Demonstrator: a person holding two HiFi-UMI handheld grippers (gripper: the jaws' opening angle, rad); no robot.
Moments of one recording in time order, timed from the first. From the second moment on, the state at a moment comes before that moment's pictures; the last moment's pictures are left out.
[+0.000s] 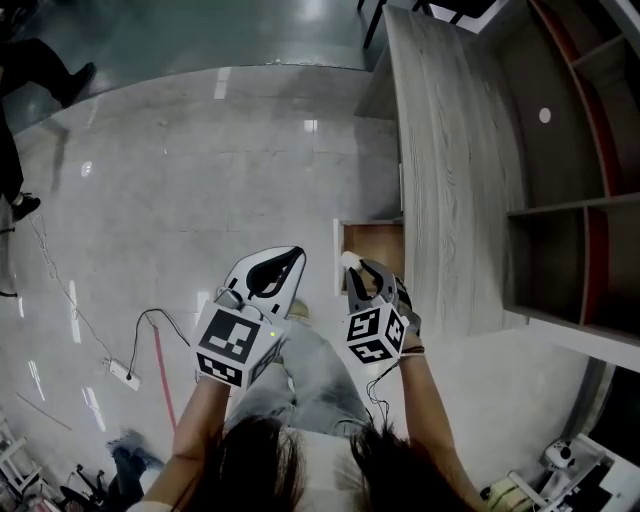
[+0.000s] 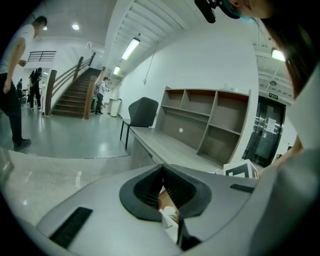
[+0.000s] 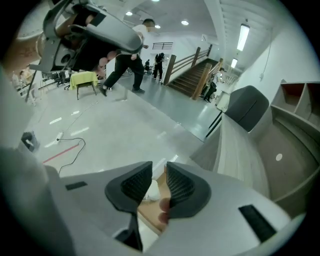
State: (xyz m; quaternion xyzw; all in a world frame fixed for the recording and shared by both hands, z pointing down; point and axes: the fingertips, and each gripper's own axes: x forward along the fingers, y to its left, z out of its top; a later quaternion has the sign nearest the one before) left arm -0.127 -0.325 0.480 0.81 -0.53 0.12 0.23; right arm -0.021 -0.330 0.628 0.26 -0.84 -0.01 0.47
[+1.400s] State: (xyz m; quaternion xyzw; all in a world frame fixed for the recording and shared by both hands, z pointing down) left arm -0.140 -0.347 0.585 0.80 -0.52 0.12 0.28; right arm -0.011 -0.335 0.805 0.09 -0.76 -0.05 0.65
